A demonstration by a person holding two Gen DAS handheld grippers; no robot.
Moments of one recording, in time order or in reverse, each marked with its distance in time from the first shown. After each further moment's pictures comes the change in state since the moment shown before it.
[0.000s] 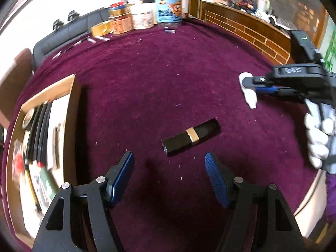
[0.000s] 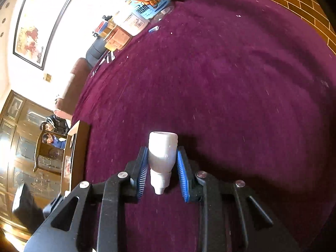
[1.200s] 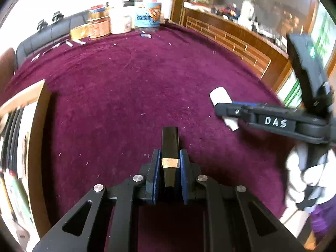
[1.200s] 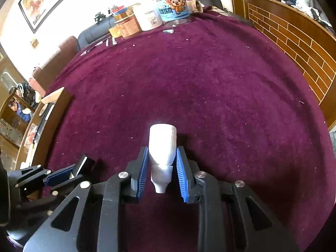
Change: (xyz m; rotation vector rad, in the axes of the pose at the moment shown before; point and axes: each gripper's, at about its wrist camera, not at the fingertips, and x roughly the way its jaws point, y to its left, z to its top) left arm -0.009 -0.007 -0.003 -0.052 -0.067 -0.198; right arm 0.004 0.054 -0.039 -0.275 -0.098 -0.275
